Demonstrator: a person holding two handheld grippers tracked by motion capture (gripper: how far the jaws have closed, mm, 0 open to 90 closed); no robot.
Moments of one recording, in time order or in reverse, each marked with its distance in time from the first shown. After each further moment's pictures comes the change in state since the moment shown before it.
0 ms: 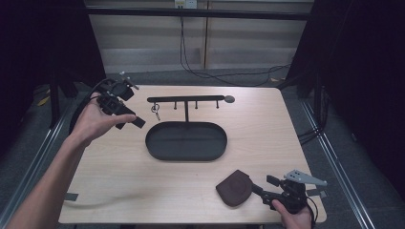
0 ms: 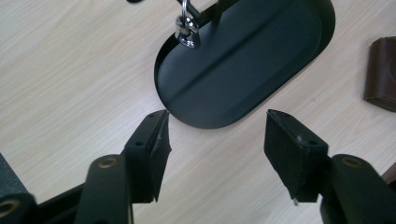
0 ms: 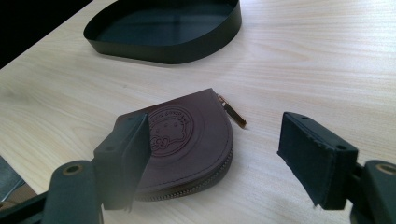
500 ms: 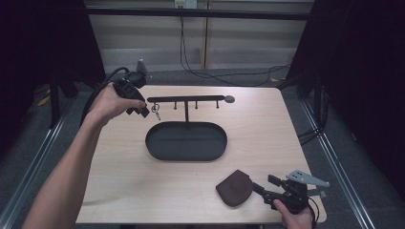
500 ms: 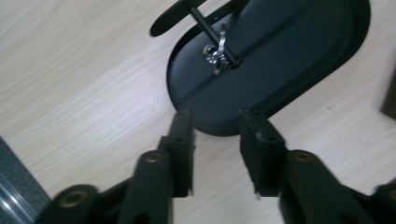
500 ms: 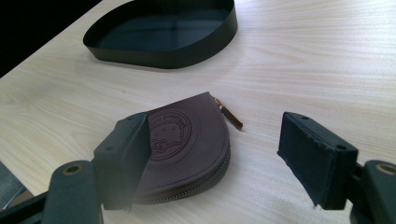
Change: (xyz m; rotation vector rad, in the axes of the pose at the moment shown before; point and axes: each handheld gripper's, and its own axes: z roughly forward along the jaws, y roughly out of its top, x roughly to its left) left arm 0.017 0.055 0.023 0.161 0.025 -0.064; right arm -0.002 0.000 -0.002 -0.020 -0.002 0.016
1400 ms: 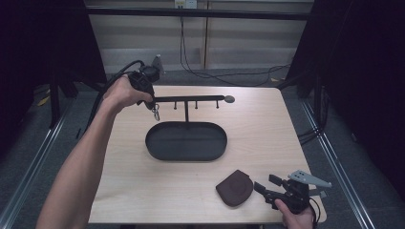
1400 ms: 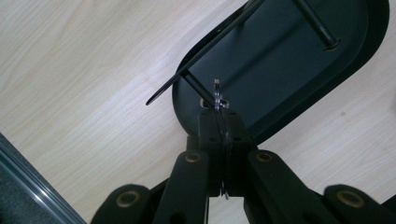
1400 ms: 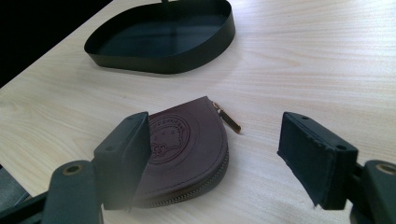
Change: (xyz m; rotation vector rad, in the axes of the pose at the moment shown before) left arm -0.007 0.046 0.014 0.099 0.024 0.090; right arm -0.002 0.000 -0.003 -0.023 0.000 0.019
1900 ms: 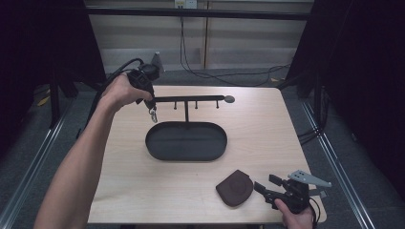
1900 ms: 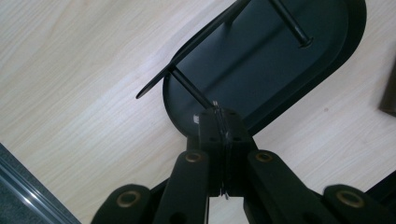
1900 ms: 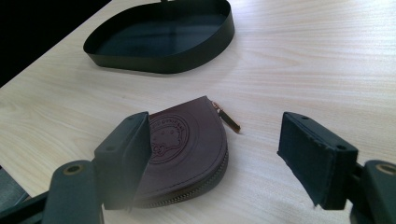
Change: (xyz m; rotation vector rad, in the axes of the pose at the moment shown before) left arm -0.001 0.000 -0.010 0.005 -0.026 0.001; right arm 0.000 0.000 0.000 0.001 -0.002 0.002
